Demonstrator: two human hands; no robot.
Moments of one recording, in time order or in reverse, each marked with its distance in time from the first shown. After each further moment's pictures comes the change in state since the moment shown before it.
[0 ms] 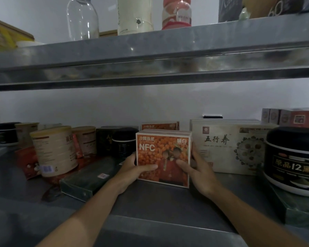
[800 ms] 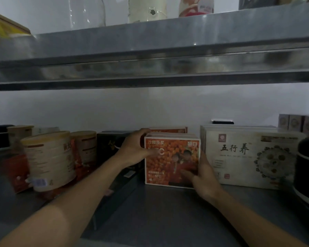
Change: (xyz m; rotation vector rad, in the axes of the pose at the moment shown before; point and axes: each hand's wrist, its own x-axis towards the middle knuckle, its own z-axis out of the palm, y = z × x) left_hand 0.060 0.055 -0.037 0.460 0.003 0.303; right_hand 0.049 0.029 0.027 -0.129 0.095 0.038
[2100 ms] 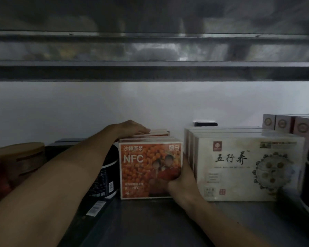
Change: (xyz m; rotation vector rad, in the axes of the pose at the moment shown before) left_hand 0.190 -0.034 0.025 0.200 -0.424 -0.218; right_hand 0.052 0.025 0.030 0.193 0.157 0.123
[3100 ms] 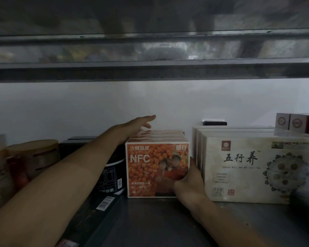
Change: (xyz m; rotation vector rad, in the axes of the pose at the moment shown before) left_hand -0.019 0.006 -0.001 -0.294 0.049 -0.126; right_hand -0.004 -0.004 0.006 0.003 0.063 0.092
